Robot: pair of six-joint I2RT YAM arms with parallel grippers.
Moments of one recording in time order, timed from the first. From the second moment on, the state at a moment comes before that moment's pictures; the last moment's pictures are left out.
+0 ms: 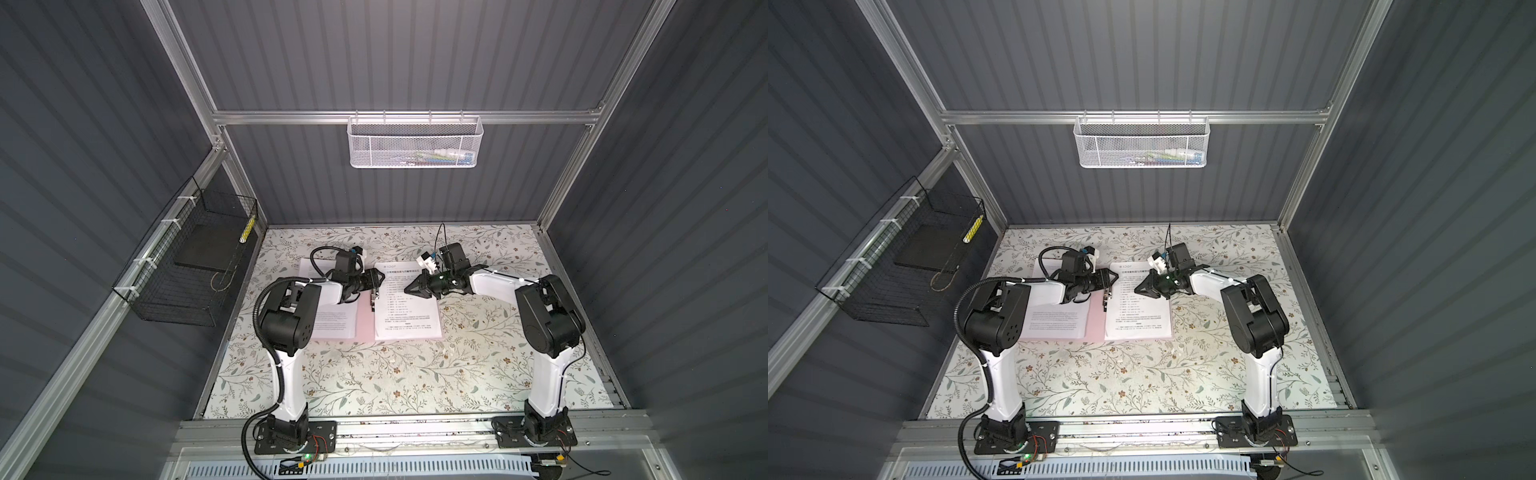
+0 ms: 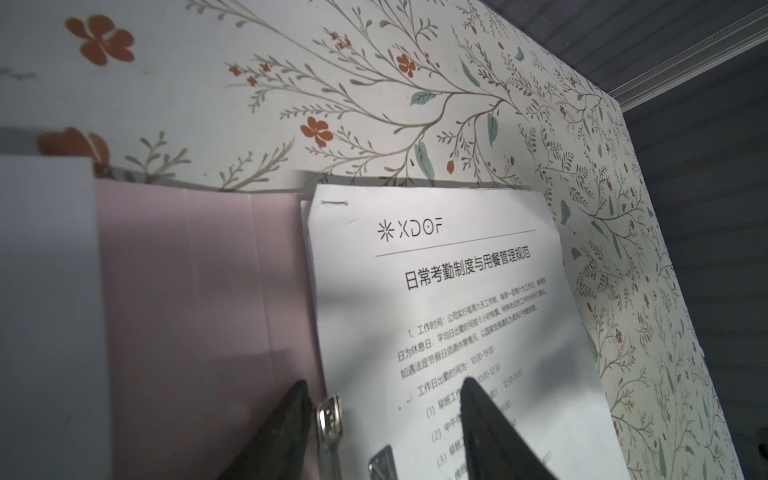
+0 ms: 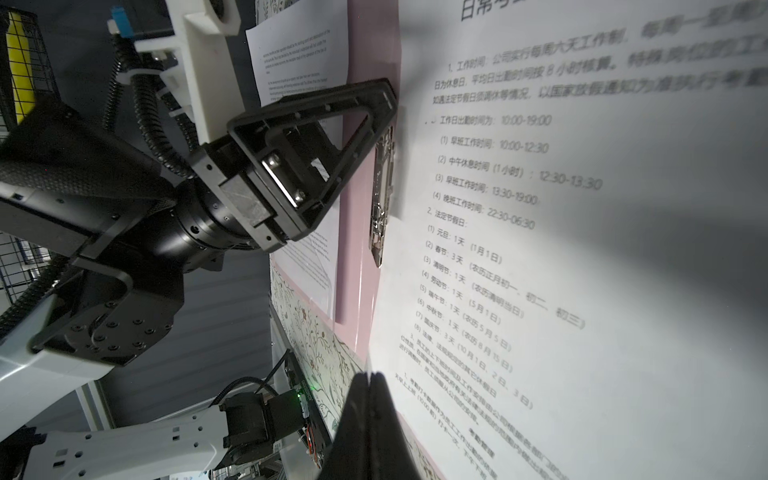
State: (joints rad) left arm -0.31 2.04 1.13 0.23 0.41 -0.45; right arm 0.44 1.99 1.27 -0.13 -0.83 0.69
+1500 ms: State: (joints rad) left arm -0.29 1.82 0.79 0.56 0.59 -0.59; right arm 0.45 1.99 1.22 -0.09 -0.85 0.71
